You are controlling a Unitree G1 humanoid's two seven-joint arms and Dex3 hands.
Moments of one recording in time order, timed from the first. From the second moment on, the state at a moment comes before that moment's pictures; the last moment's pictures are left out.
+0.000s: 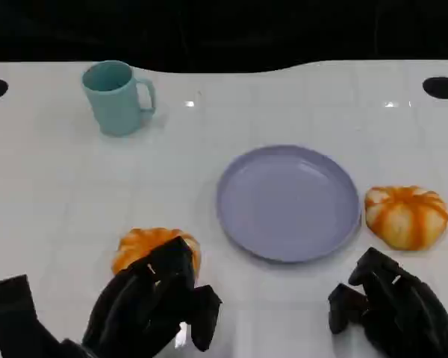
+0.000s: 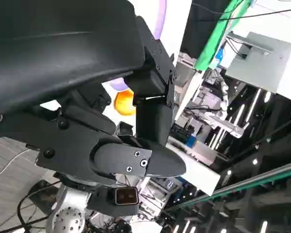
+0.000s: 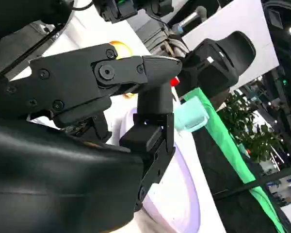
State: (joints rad) left arm 0.08 -0.04 0.00 0.06 -0.58 0.13 -0.70; right arm -0.02 0.07 -0.18 0.48 0.48 -0.10 0.75
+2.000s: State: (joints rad) left arm 0.00 0.40 -0.19 -0.23 1.08 -0.22 -0.27; right arm 0.00 0.08 -0.18 0.44 0.48 -0.08 0.74
